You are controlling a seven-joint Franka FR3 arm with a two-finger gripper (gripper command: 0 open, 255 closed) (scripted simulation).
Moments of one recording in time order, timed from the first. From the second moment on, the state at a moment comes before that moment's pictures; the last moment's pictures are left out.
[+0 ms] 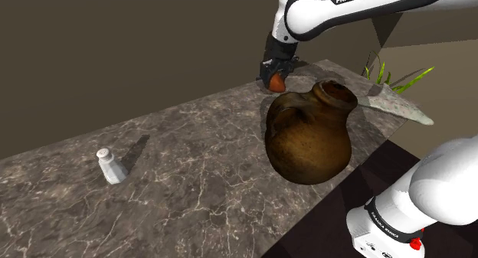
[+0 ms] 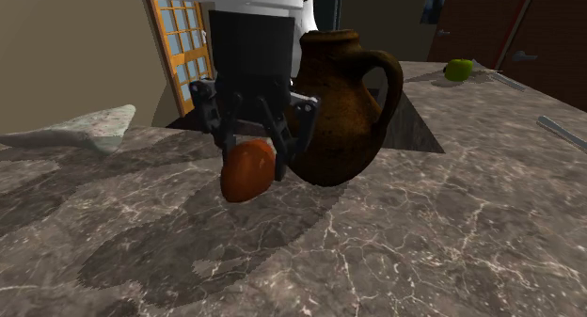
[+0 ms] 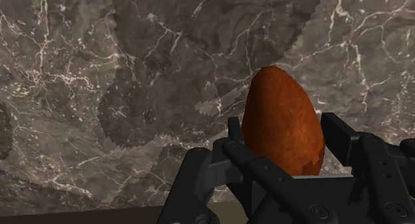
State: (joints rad) arm -0.07 -0.18 0.15 -2.20 -0.05 2.06 0.27
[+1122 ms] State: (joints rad) arm -0.21 -0.64 -0.10 -2.60 -0.12 2.03 -0.08
